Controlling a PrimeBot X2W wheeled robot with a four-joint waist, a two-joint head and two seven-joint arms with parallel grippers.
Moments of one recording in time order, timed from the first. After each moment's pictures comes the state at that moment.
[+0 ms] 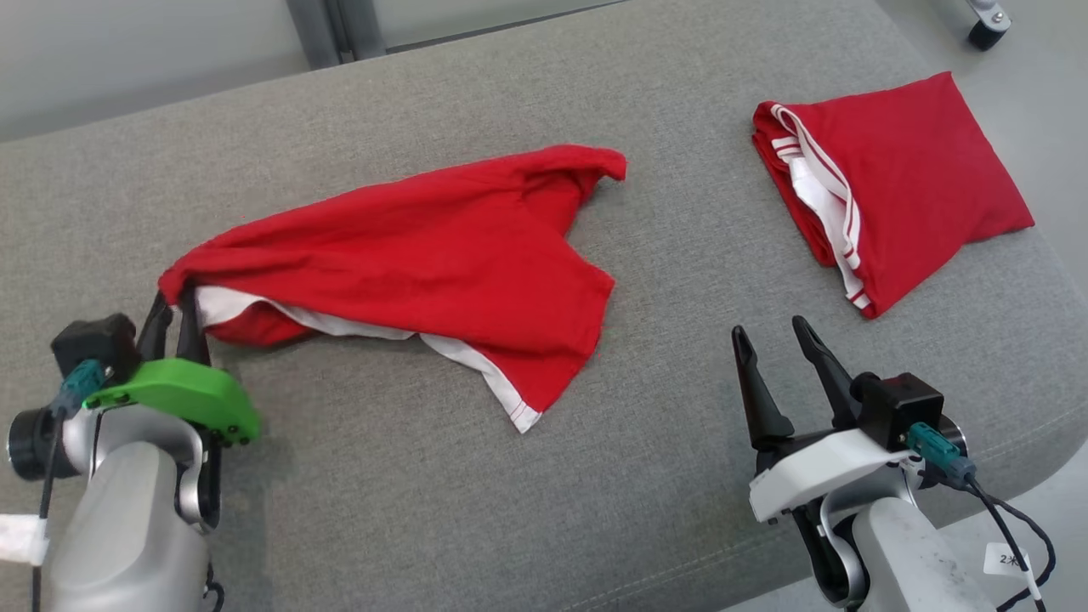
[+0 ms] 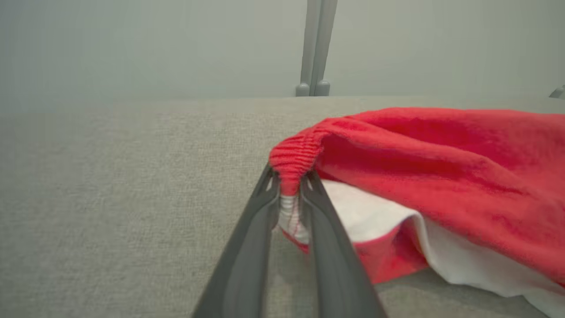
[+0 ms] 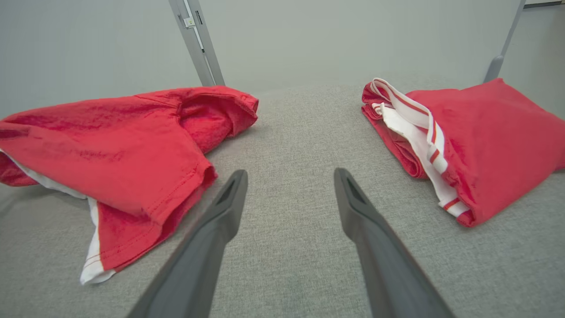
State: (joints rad) left arm -0.54 0.24 -0.16 0.75 -0.41 0.01 -0.26; right arm -0.21 -0.05 0.17 0.31 0.24 0.13 -0.26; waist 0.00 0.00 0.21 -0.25
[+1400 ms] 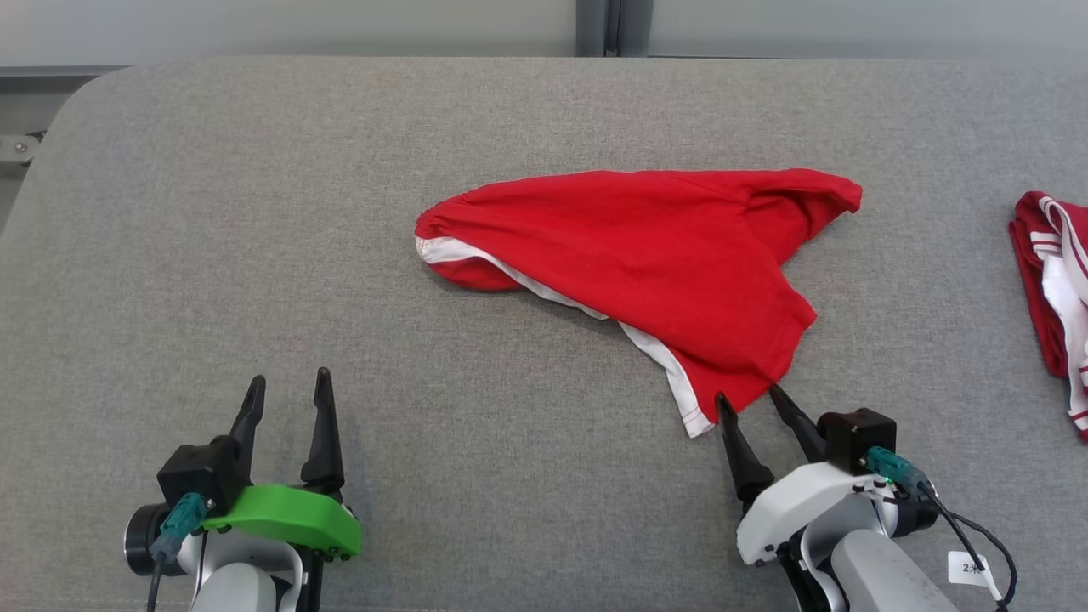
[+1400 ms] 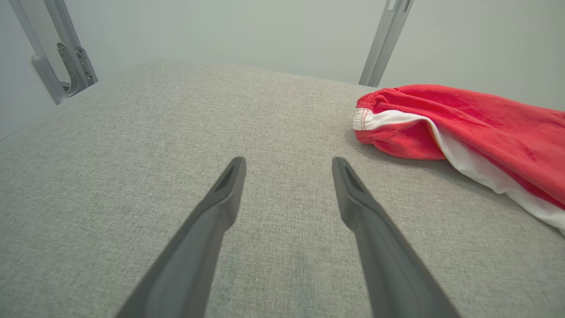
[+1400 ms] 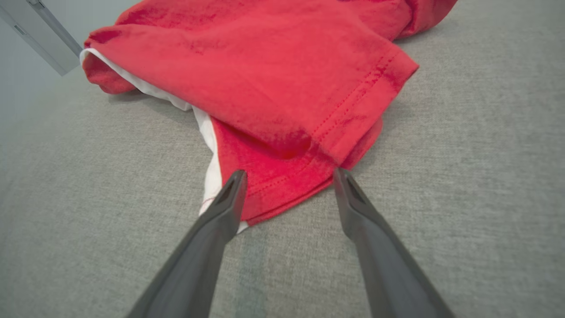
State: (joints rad) left arm -0.17 0.05 -0.04 0.40 -0.26 -0.08 -0.26; right arm -0.26 -0.05 0.23 0.58 0.29 0.13 -0.26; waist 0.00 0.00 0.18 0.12
